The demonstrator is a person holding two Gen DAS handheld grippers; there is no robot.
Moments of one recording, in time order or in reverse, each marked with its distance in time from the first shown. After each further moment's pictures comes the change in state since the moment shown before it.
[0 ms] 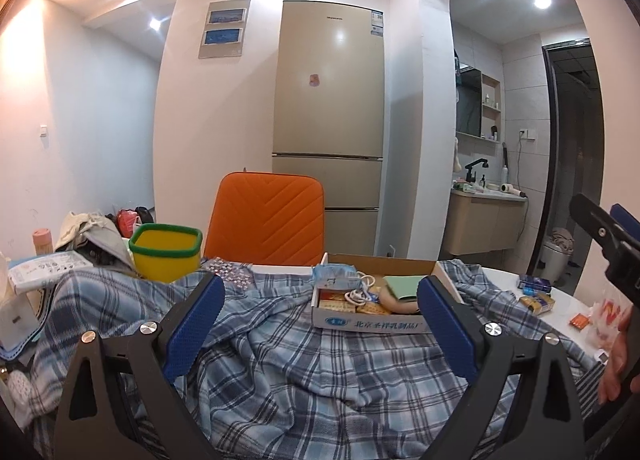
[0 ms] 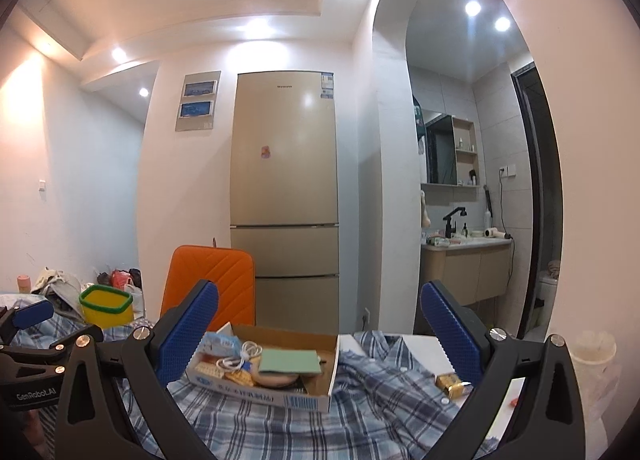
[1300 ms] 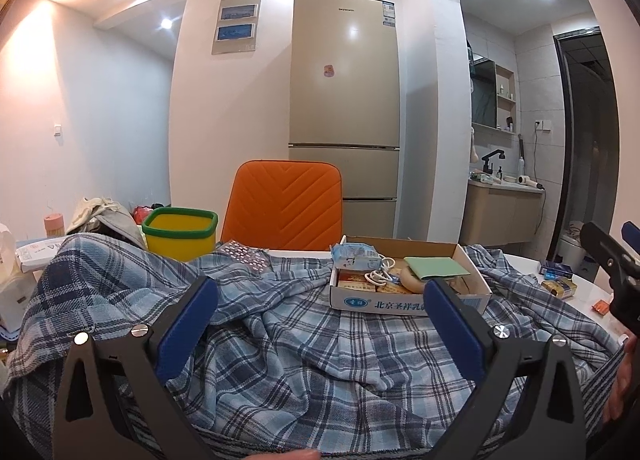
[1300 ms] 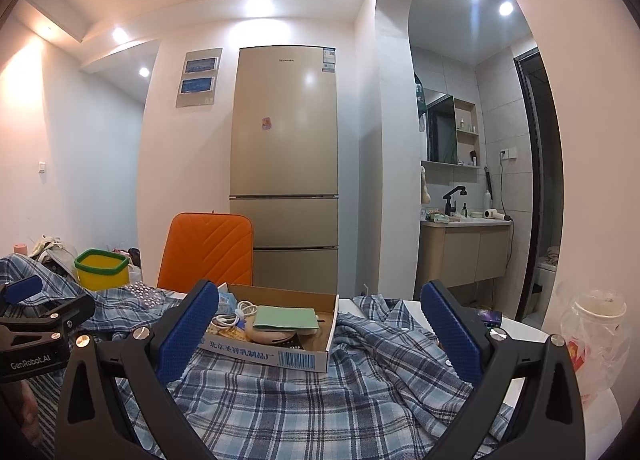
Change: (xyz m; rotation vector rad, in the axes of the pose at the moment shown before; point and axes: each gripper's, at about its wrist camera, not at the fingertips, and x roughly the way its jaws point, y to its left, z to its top) left arm 0.007 0.003 -0.026 0.008 0.016 0.059; right arm 0.003 0.002 -0.045 -0.014 0.074 0.000
